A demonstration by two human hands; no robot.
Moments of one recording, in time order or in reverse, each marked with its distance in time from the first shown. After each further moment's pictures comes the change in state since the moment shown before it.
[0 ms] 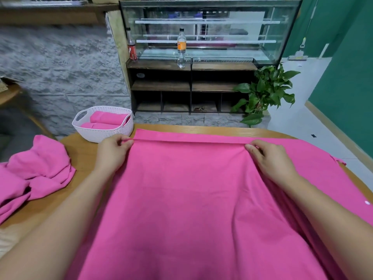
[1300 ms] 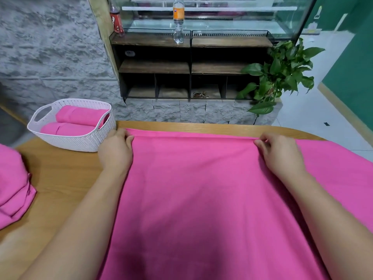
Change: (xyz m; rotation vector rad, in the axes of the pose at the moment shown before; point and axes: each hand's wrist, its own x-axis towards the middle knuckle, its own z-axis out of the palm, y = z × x) left_hand 0.087 -0.041 0.115 0.546 0.132 0.144; right_hand 0.093 0.042 0.072 -0.225 0.017 0.185
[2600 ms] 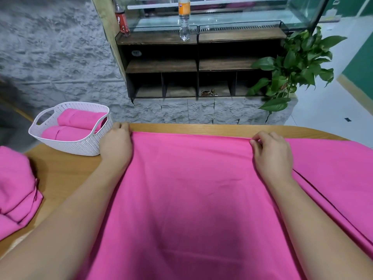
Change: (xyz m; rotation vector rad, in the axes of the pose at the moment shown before) left_hand 0.040 -0.008 0.007 0.252 -0.071 0.125; right_hand 0.011 -0.019 0.058 0.058 0.172 -0.038
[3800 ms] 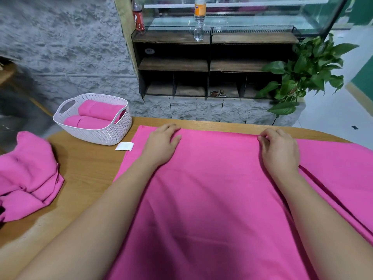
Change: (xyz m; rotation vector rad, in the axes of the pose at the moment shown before) left_hand -0.029 0.056 0.005 -0.529 -0.191 0.244; right_hand 0.003 -0.016 -0.007 -0.046 0.015 -0.048
